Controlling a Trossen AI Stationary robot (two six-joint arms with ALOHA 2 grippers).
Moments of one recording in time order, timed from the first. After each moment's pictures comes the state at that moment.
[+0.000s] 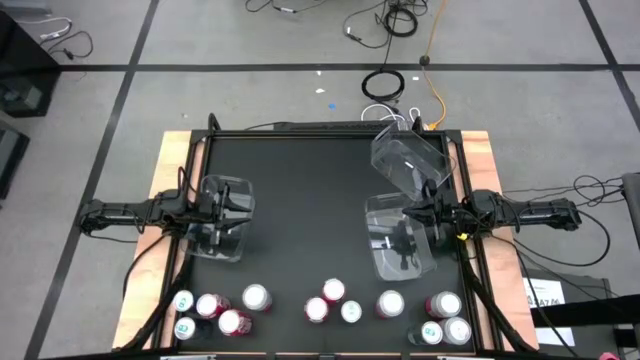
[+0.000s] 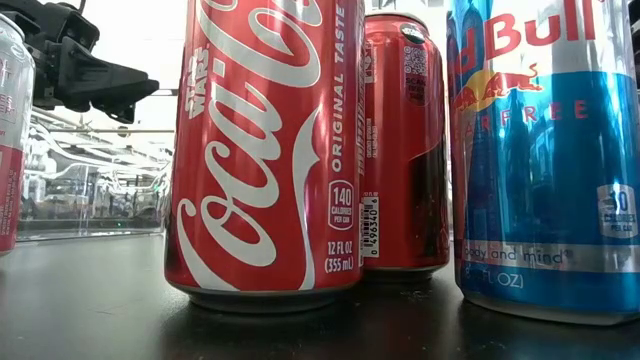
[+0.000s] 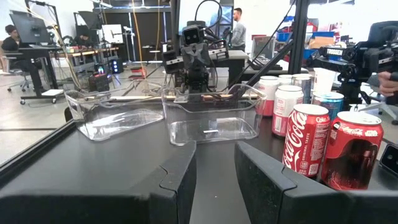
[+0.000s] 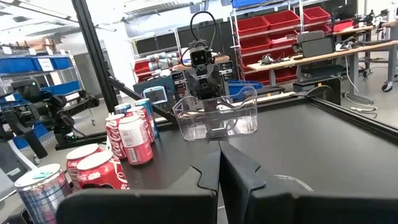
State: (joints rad) left arm -0.02 0.01 0.00 0.02 0.05 0.03; right arm 0.05 0.03 0.02 0.10 0.05 0.22
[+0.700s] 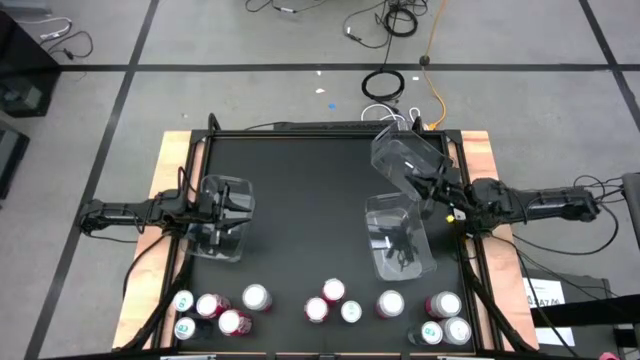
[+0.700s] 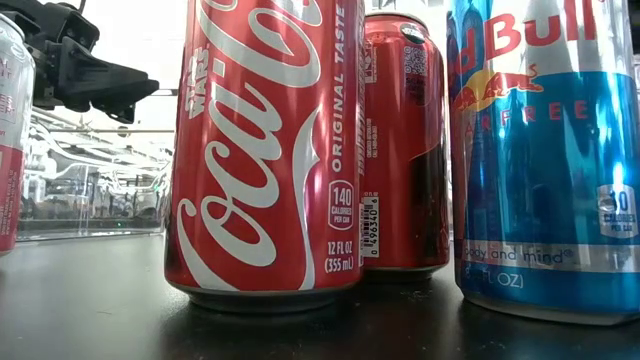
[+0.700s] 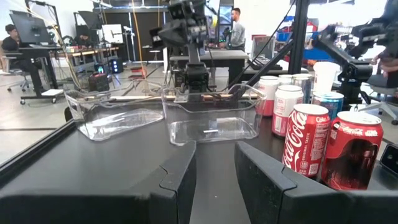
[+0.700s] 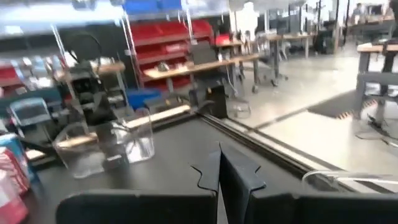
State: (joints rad) left arm -0.02 0.01 0.00 0.02 0.05 0.03; right arm 0.05 0.40 0.33 0.04 0.53 0.18
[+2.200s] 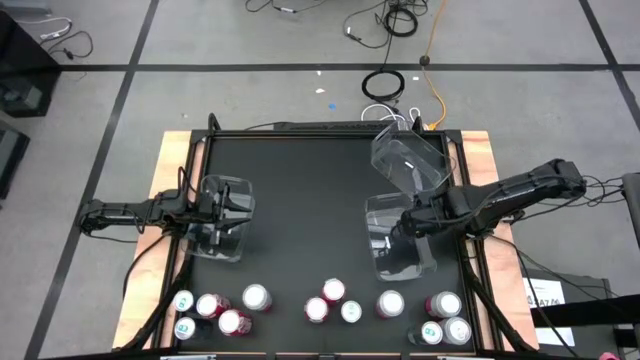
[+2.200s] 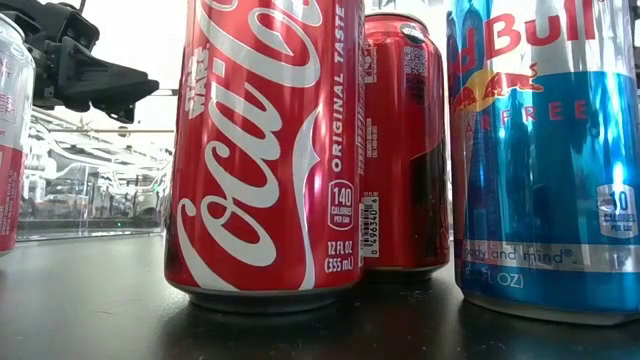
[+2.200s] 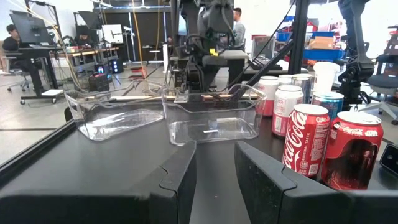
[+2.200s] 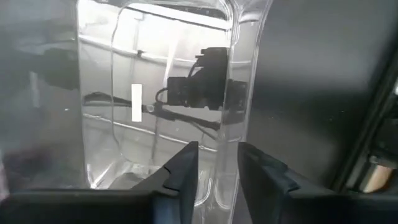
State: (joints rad) left arm -0.02 0.01 0.00 0.02 0.05 0.03; right arm 0.22 1.16 0.87 -1.18 0.07 1.58
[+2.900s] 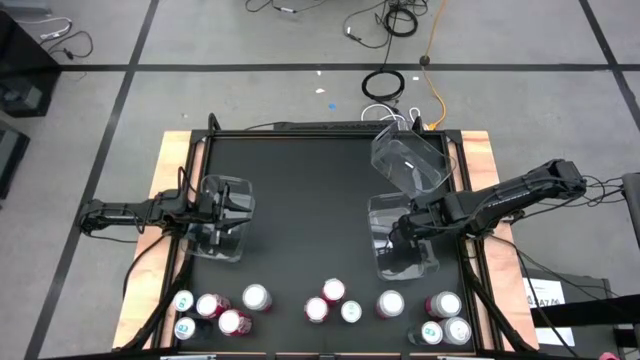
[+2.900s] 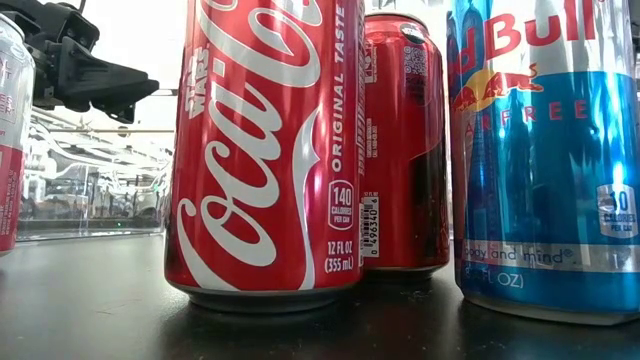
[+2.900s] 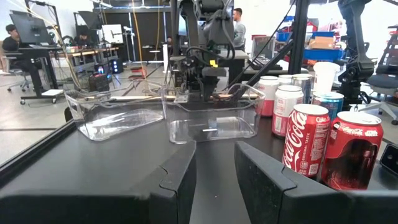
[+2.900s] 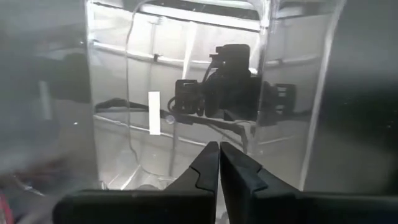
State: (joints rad) left arm -0.02 0.01 0.00 0.02 0.05 0.03; right arm 0.23 1.16 0.75 -0.99 0.08 1.64
